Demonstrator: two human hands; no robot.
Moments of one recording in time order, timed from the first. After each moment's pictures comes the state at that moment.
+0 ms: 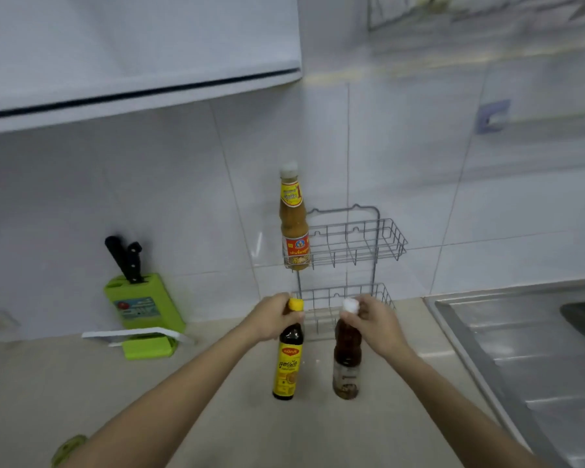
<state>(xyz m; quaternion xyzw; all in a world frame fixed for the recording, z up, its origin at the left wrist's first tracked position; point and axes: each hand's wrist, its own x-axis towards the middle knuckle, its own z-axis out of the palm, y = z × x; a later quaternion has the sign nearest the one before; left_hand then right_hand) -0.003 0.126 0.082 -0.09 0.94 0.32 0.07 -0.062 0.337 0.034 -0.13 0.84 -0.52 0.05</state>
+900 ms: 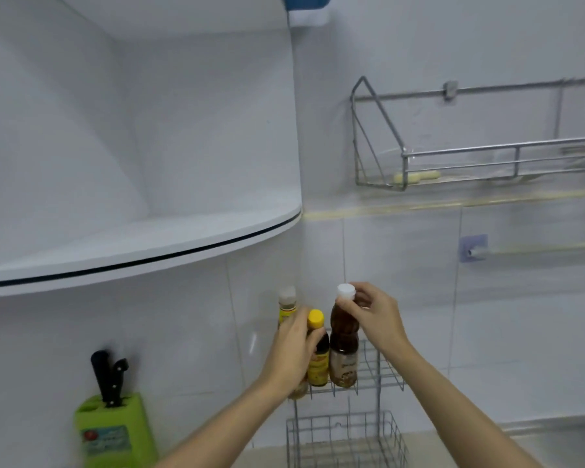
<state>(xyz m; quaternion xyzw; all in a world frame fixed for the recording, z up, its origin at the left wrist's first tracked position) -0.080 0.160 0.206 0.03 0.89 0.36 -0.27 -0.166 0.311 0.223 -0.25 0.73 -0.62 -0.16</state>
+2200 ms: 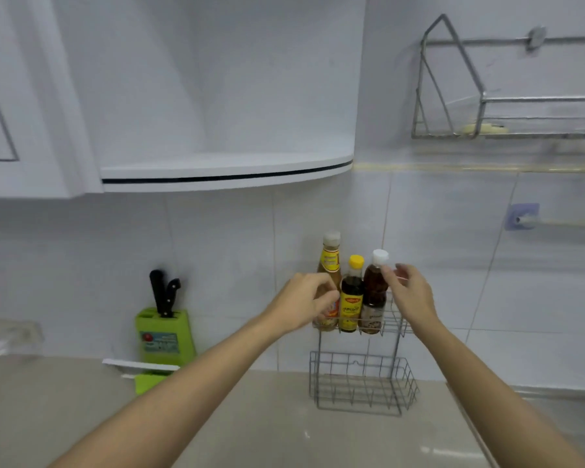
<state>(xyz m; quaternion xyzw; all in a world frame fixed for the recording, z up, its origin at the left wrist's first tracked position) -0.013 0.126 0.215 0.04 0.91 0.37 -0.16 -0.141 0.307 0.183 -0.14 0.80 -0.57 -0.12</state>
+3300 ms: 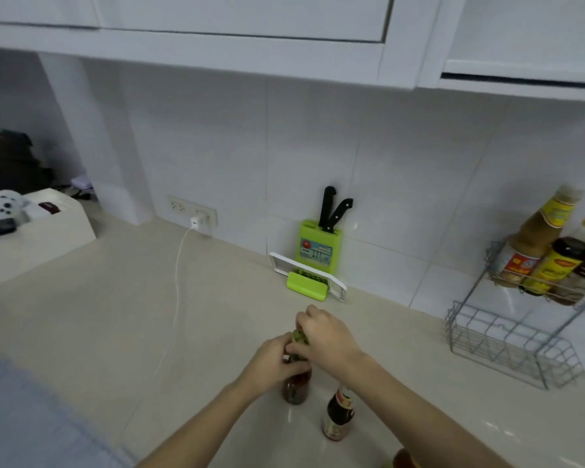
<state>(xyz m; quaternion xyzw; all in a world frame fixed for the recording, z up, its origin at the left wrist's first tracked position) 0.302 -0.082 -0.025 -0.24 0.85 0.46 -0.09 0.197 0.018 0.070 -0.58 0.81 -0.05 0.06</state>
